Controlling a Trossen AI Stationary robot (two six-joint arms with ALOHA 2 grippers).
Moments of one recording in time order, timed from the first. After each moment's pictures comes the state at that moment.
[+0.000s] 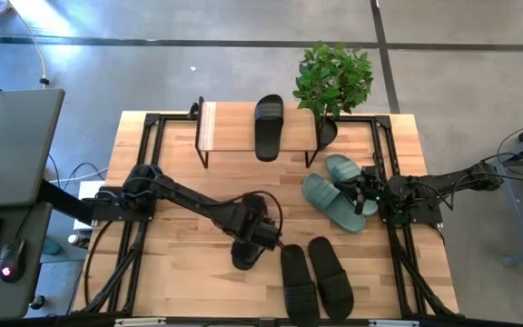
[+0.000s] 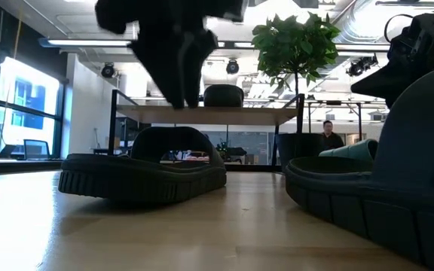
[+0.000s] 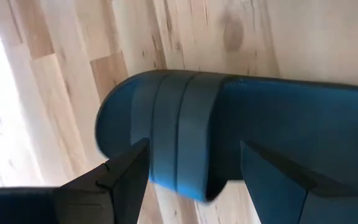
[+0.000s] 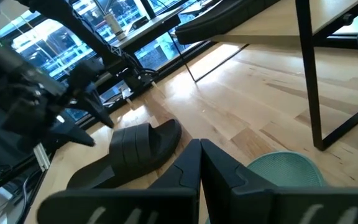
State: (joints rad) left arm -0.23 2.05 1.72 -1.13 -0.33 -0.09; right arm 0.22 0.18 0.05 -0.05 0.46 0.58
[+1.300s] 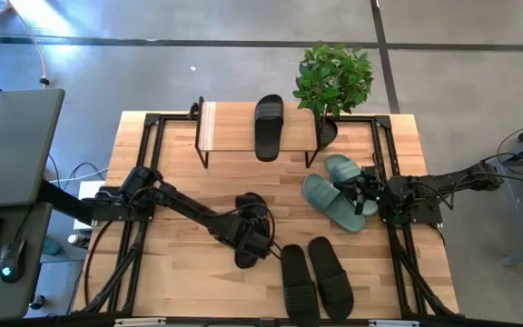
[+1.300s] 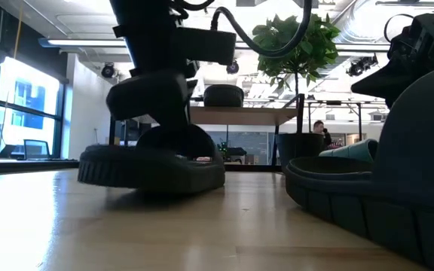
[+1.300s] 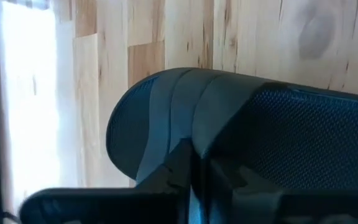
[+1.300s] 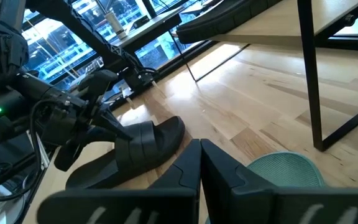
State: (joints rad) left arm -0.27 2.05 1.49 -0.89 -0.57 -0.28; right arm 0.22 0.18 0.05 -0.05 0.46 0.57
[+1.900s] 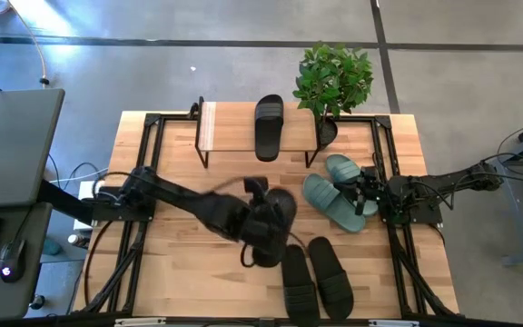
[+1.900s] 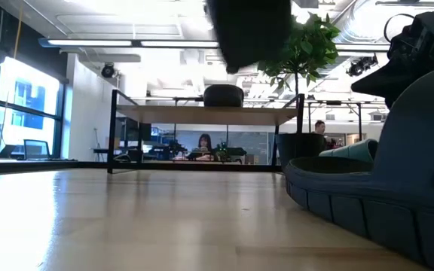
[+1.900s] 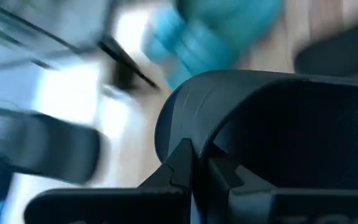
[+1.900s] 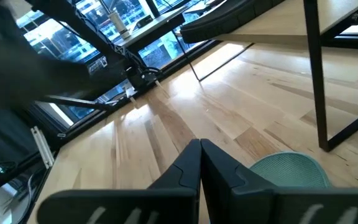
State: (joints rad) left arm -0.27 2.05 2.25 -1.28 -0.75 -0.20; right arm 0.22 0.18 0.05 -0.04 0.44 0.57
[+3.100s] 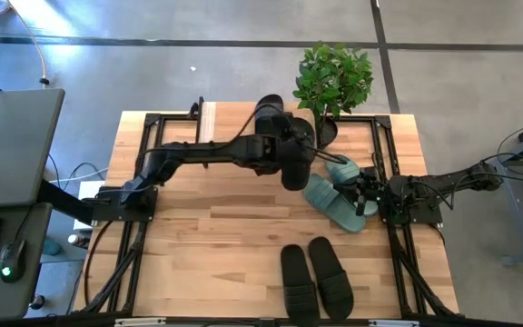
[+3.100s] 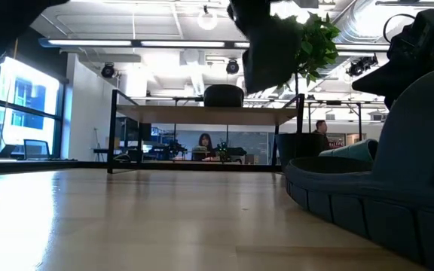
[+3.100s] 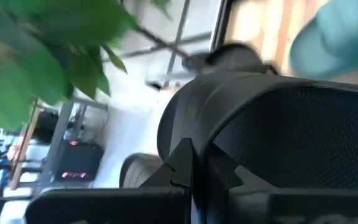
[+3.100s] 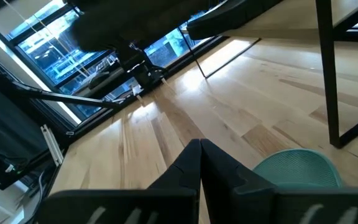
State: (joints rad) left arm 0.15 2.20 2.27 -0.89 -0.83 0.35; right arm 0.22 0.18 0.05 -0.04 0.42 0.59
